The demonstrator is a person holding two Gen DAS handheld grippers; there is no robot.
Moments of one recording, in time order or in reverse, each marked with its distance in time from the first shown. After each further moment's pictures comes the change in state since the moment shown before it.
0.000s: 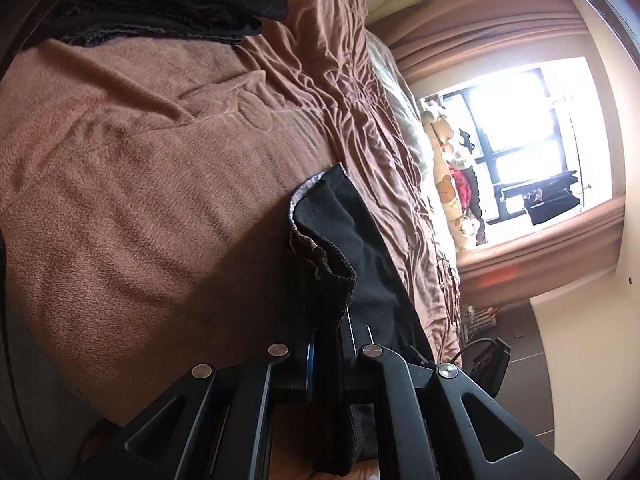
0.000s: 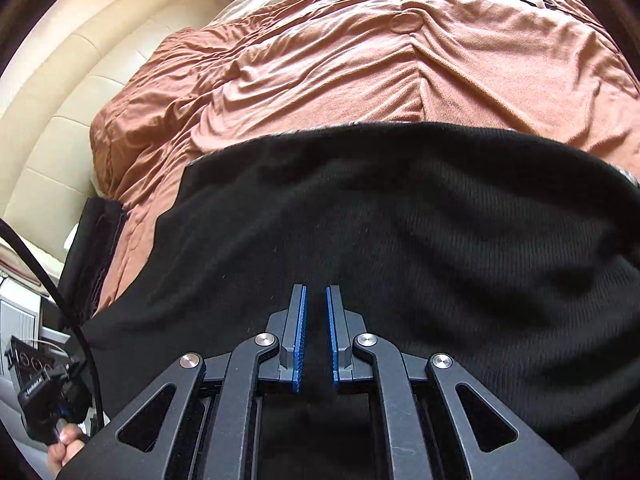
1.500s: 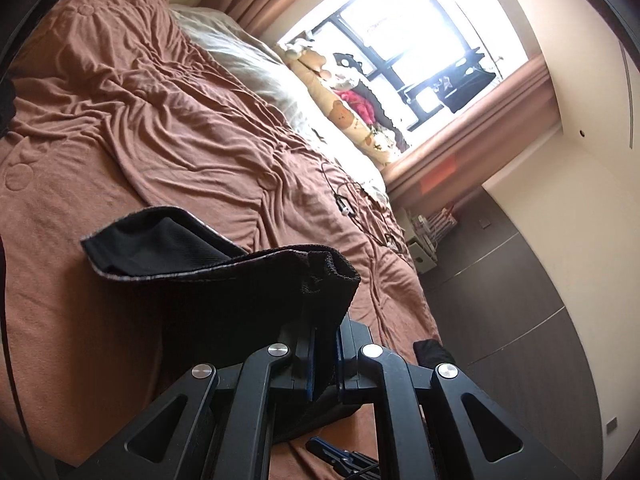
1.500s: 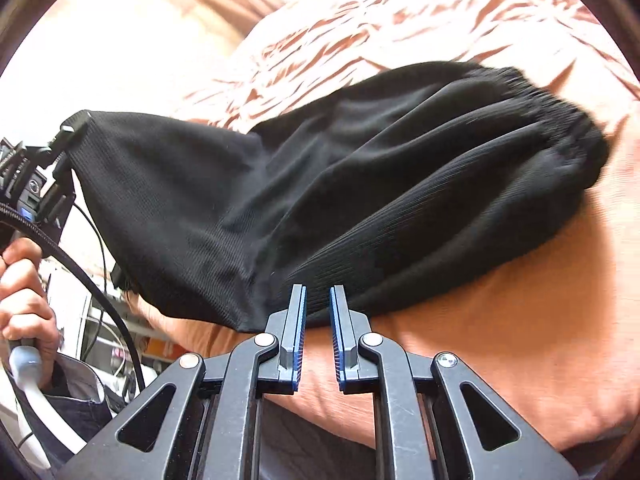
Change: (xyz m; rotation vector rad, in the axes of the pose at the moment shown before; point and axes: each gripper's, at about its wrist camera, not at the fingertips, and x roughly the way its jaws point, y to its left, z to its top) left arm 0.058 -0.227 -0.082 0.445 0.163 -0.159; right arm -0.176 -0.120 -0.123 0.094 -0.127 0.143
